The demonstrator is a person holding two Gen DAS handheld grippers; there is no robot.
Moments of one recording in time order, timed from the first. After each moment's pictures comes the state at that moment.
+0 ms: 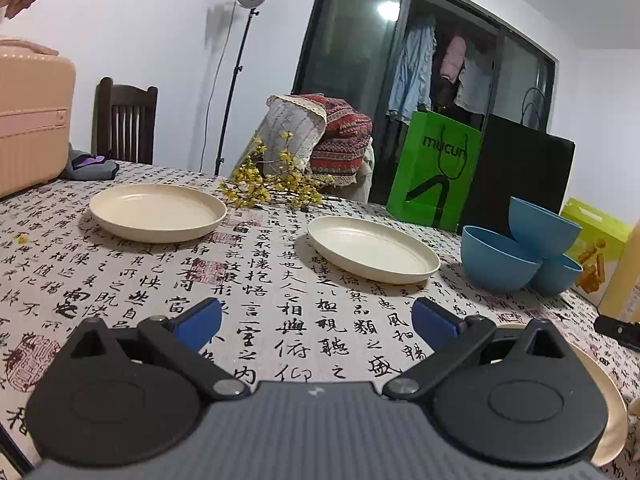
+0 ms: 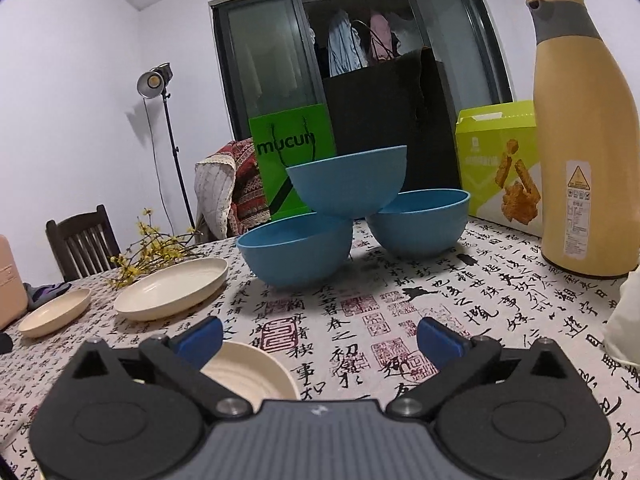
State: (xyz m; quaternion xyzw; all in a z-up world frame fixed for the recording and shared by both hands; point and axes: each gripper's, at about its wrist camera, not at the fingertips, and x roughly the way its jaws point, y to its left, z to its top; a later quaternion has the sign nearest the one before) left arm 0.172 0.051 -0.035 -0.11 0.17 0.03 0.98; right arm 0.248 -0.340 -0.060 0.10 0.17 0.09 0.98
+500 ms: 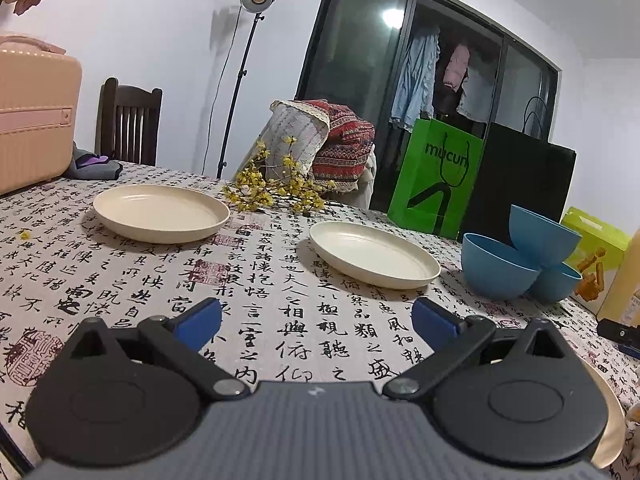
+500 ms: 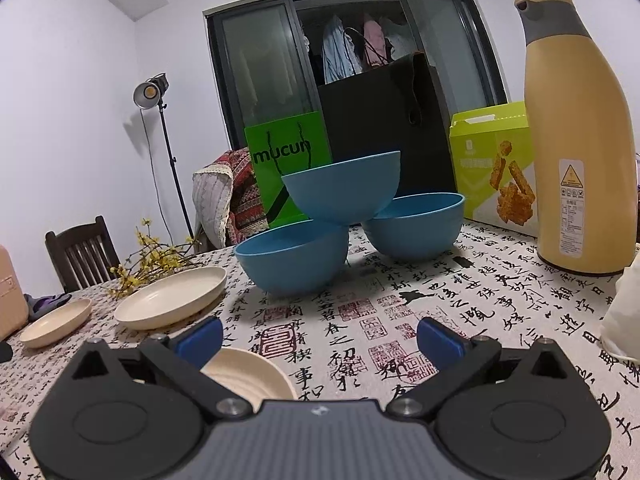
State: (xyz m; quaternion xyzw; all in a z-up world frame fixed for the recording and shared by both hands) left arm 0.169 0.052 -0.037 -0.12 0.16 0.04 0.98; right arm 0.244 -0.344 -0.061 0.12 0.16 0.08 0.98
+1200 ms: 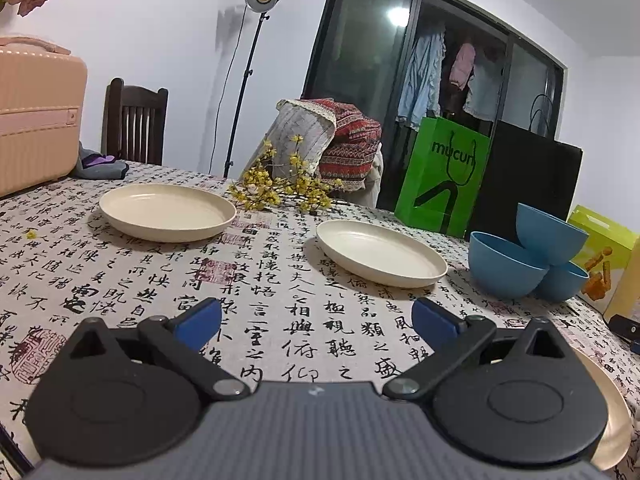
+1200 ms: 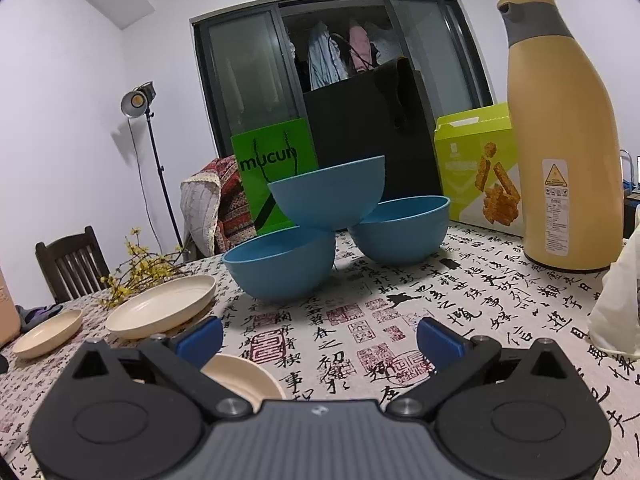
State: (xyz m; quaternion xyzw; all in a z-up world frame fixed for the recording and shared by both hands) left arm 0.168 0.050 -0.038 -0.12 0.16 0.05 0.98; right arm 0.240 -0.347 -0.061 0.13 0.15 0.06 0.98
